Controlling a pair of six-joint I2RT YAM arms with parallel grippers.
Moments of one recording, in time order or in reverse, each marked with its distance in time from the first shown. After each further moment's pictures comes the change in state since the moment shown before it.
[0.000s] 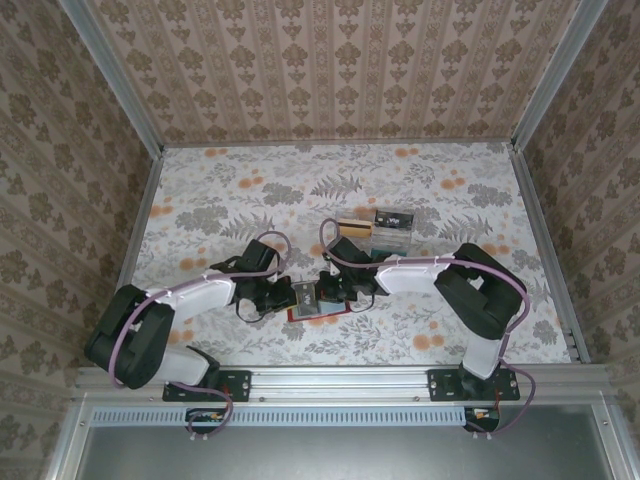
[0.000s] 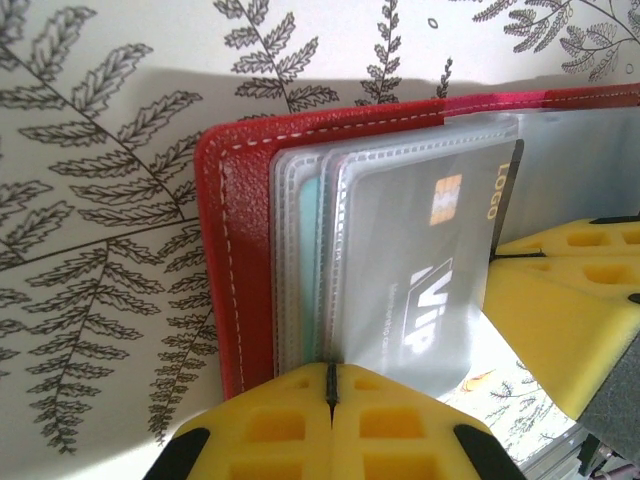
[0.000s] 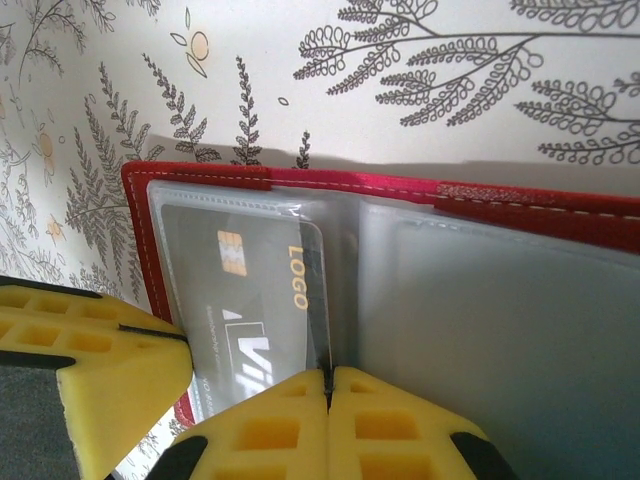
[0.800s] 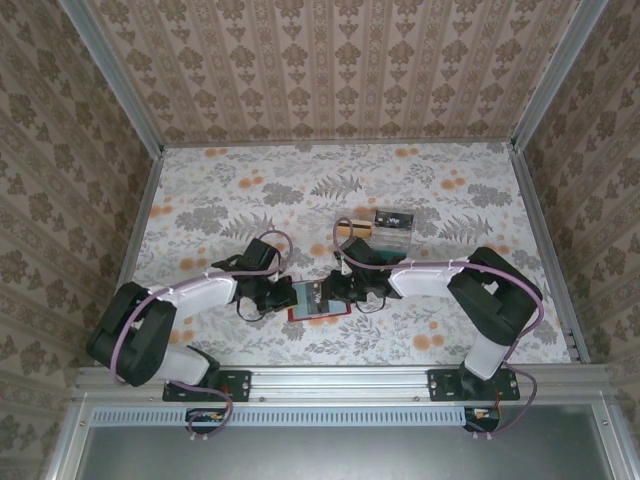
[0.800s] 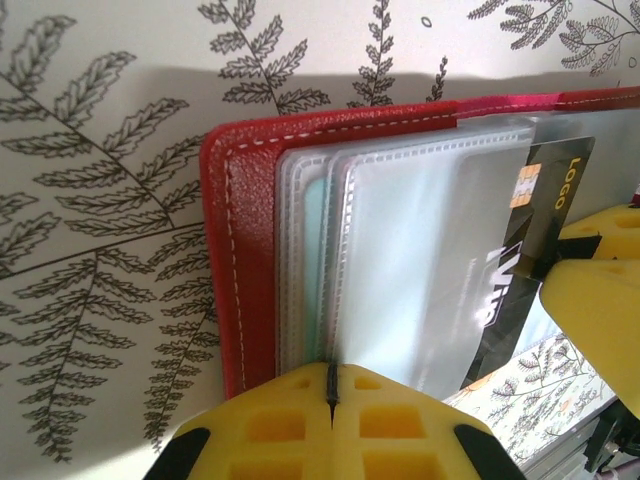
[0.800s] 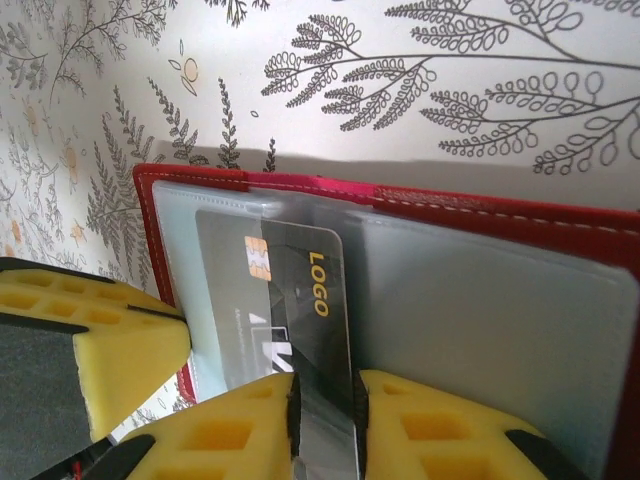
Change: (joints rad) left arm 0.000 0.024 0.020 -0.013 0.005 0.026; right arm -0.053 -0.067 -0.101 0.087 -0.031 0.010
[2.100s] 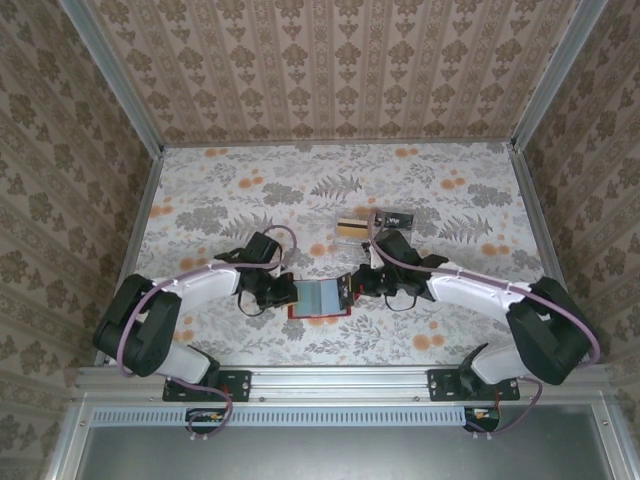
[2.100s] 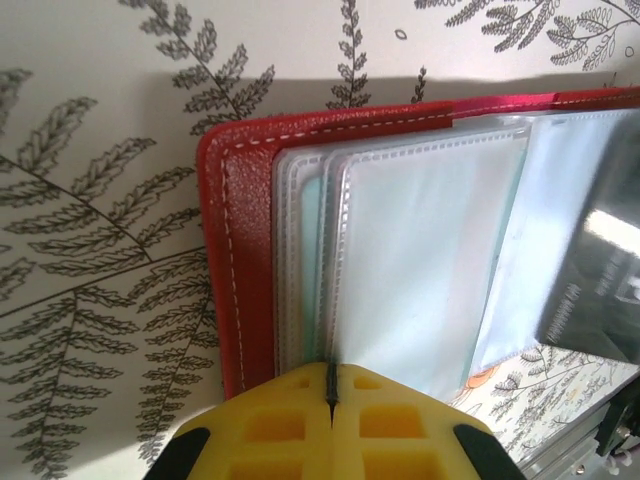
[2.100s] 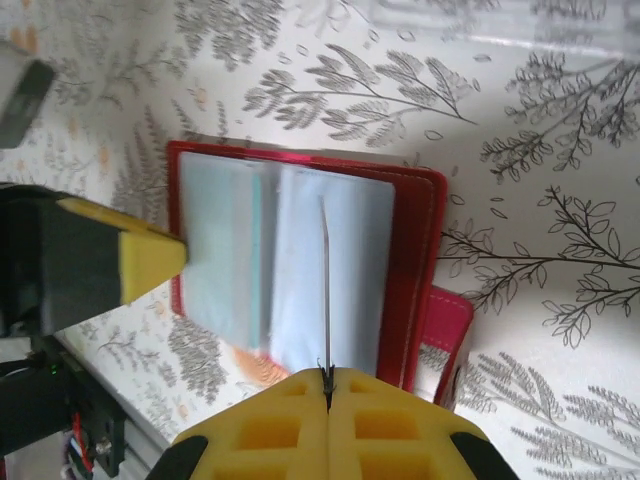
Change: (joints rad) left arm 0.025 0.048 0.074 -0.076 0.010 0.088; right arm -0.127 -0.349 -0.090 -0.258 0.008 -0.167
